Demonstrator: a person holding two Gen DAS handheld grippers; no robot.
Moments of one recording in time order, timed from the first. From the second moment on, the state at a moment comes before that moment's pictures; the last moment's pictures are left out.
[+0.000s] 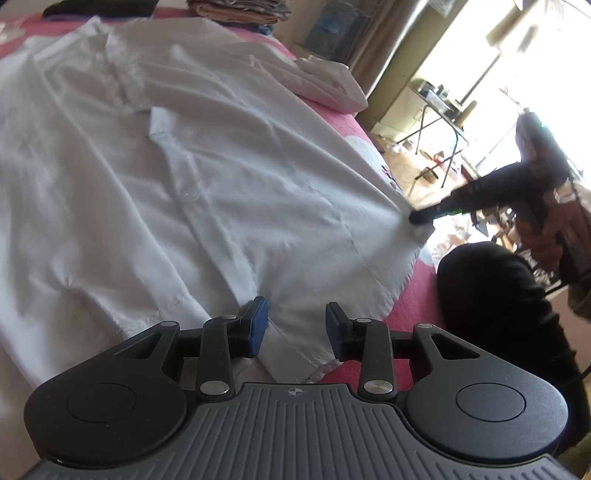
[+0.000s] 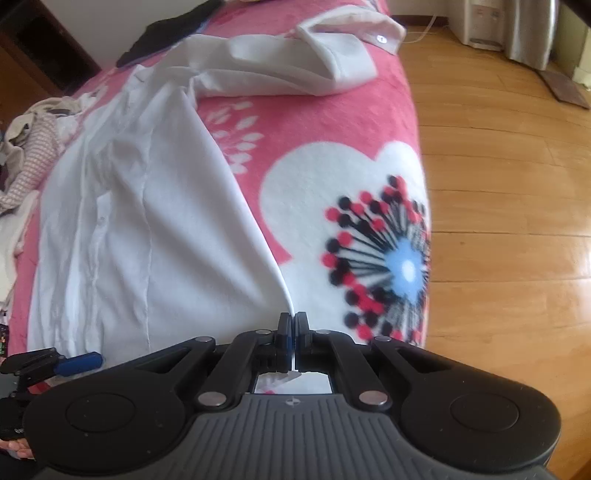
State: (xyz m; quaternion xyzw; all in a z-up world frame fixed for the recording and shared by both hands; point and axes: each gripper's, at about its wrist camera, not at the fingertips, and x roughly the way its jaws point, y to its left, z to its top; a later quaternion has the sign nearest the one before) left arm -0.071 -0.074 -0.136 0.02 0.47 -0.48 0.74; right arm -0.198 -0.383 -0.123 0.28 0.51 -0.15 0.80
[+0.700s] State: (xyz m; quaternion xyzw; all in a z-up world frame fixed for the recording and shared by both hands) left arm -0.075 -0.068 -0.132 0.02 0.47 -0.47 0.75; right arm -0.134 -0.370 -0.095 0.28 0.42 -0.14 0.85
